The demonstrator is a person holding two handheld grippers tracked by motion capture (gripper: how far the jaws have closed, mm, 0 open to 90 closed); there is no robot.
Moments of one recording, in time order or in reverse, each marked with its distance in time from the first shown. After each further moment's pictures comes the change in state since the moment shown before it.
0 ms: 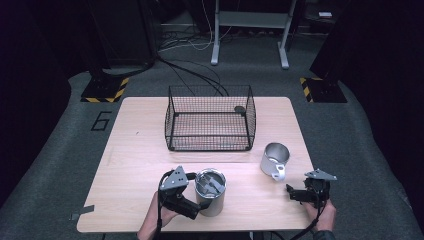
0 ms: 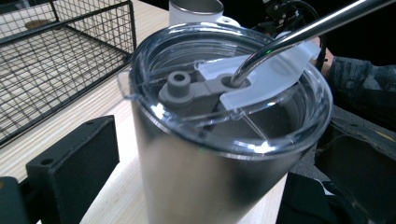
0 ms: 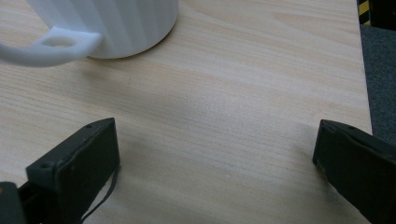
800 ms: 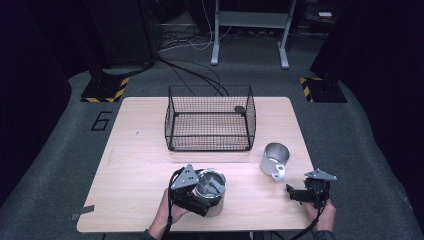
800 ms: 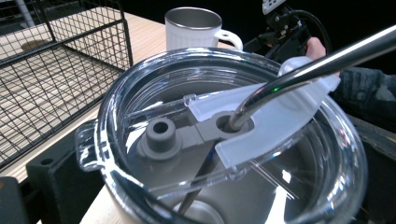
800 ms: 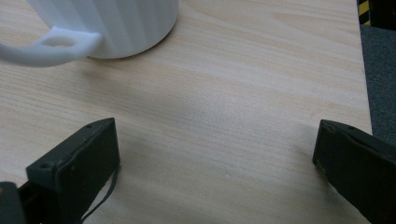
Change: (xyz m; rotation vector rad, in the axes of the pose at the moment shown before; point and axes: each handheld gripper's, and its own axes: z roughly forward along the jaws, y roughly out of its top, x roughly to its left) left arm -0.004 0.006 0.024 -0.046 0.018 0.041; right arm 0.000 0.000 0.000 0.000 0.000 0.000
